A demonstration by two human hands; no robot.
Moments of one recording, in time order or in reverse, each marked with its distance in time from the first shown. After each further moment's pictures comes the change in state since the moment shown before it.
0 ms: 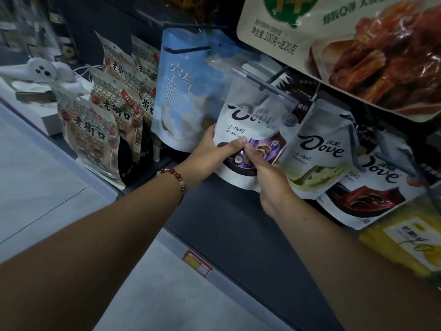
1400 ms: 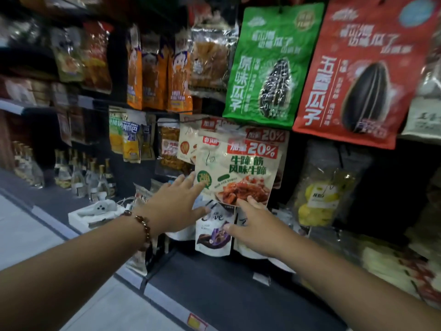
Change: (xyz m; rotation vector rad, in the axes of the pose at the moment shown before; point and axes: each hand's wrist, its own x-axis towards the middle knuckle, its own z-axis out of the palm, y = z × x) left_hand -0.236 0.313 0.044 1.718 -0.025 0.233; right_hand -0.286 -0.244 -0.075 -1.163 -0.227 -0.348
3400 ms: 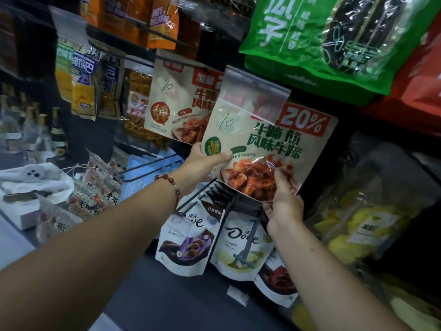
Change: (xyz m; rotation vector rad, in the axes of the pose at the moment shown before) left_hand 0.265 -0.001 0.113 -1.684 0.146 -0.306; right_hand 0.219 0.103 0.013 1.382 0.773 0.483
